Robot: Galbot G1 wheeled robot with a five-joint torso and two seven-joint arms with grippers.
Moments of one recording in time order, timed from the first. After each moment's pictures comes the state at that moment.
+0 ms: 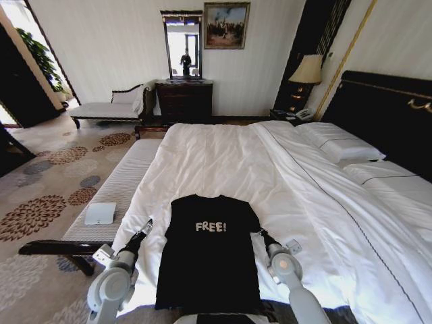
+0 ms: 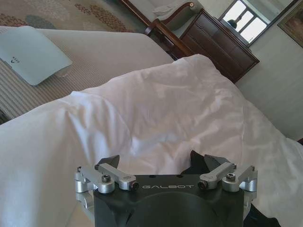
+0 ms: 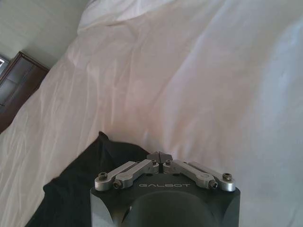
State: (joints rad) left arm 1.57 -1.43 -0.70 -2.18 -1.02 0.40 -0.43; right arm -1.35 1.30 0.49 1.82 1.25 -0.10 0.54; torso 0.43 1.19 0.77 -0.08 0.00
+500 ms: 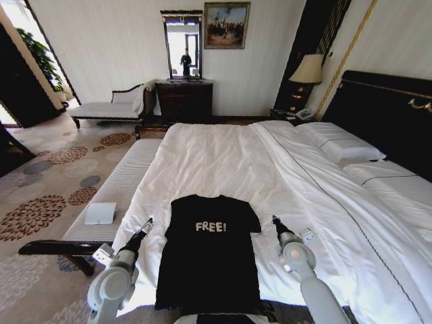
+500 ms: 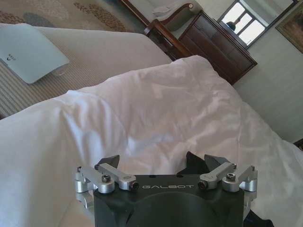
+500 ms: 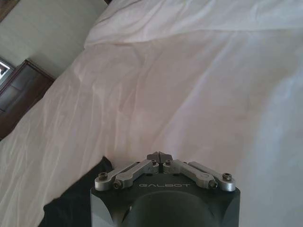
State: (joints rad) left arm 1.56 -1.44 -0.70 -2.18 -1.03 0.40 -0.43; right arm -1.38 1.25 0.53 1.88 1.24 -0.13 0.57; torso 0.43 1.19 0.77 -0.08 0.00
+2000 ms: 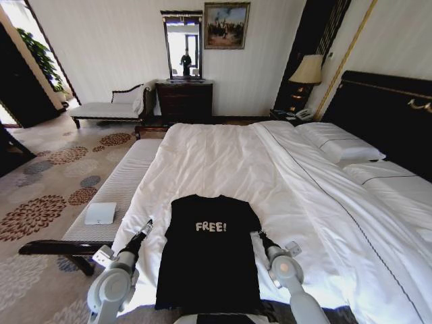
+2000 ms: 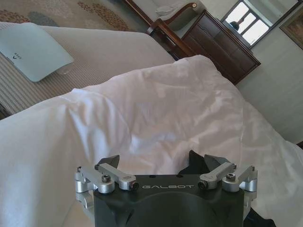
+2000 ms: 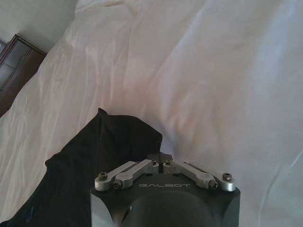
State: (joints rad) left arm 1.57 -1.45 -0.70 -2.19 -1.03 0.40 -0.44; right arm -1.40 1.32 0.48 1.85 1.25 -0.15 0.55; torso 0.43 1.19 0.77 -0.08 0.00
